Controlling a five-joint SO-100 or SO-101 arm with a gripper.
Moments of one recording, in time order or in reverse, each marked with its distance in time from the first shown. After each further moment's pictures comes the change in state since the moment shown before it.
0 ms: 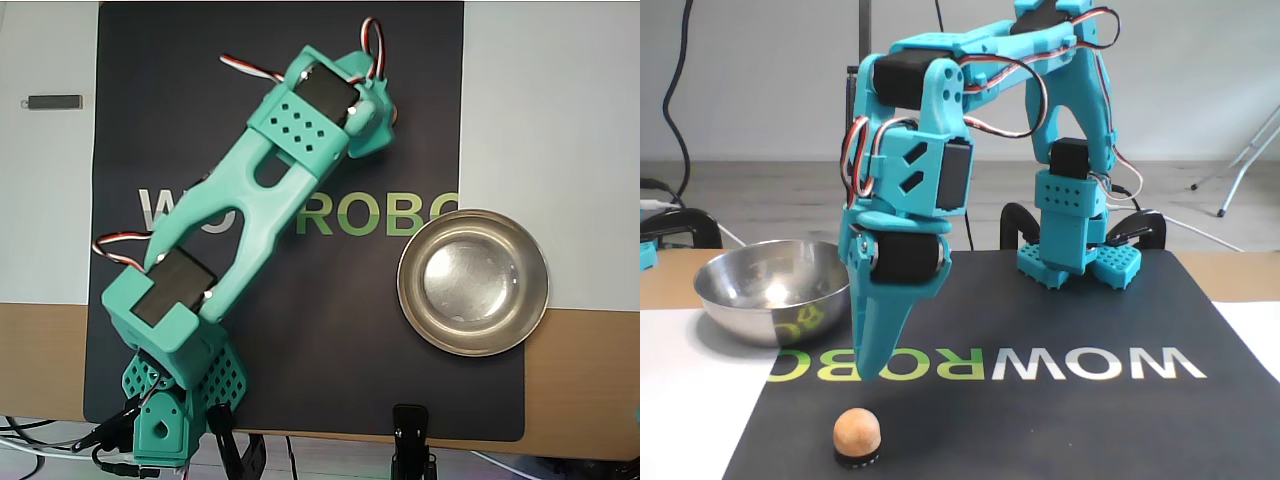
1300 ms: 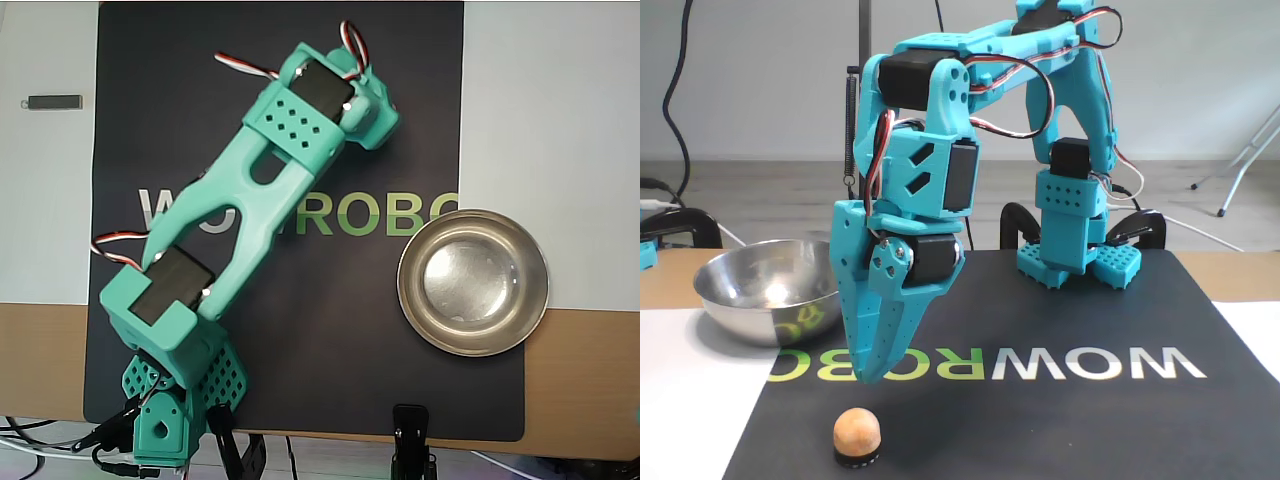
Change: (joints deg) arm -1.0 0.0 0.0 0.0 -23.1
